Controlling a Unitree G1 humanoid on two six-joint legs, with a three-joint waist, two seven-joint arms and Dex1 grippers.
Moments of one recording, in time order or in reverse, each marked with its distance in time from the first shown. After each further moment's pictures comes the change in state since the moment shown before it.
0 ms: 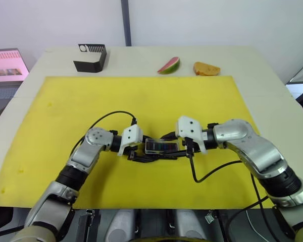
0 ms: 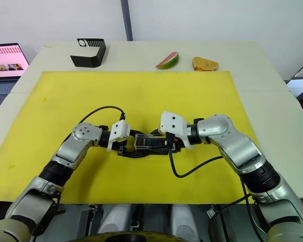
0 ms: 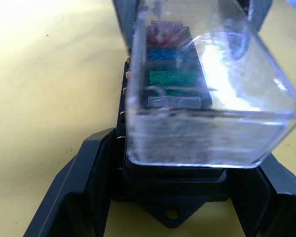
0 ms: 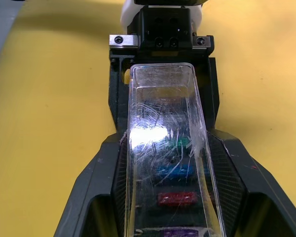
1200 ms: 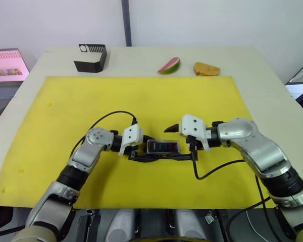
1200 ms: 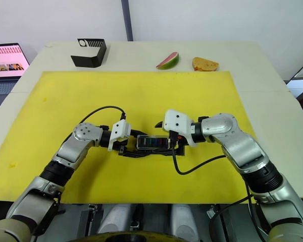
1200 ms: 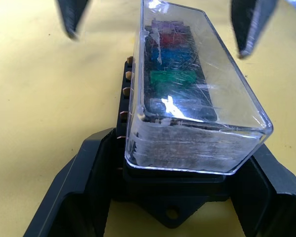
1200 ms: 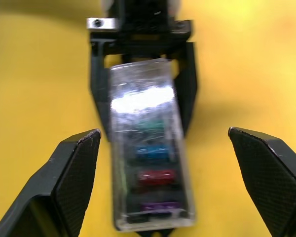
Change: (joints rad) left arm -0.001 -0.008 0.003 -0.002 0.004 0.017 0.005; right arm 0.026 -0.015 -0.046 -0.007 -0.045 -0.001 -0.009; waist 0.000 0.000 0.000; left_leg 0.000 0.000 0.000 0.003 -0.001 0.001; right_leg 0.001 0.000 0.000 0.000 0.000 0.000
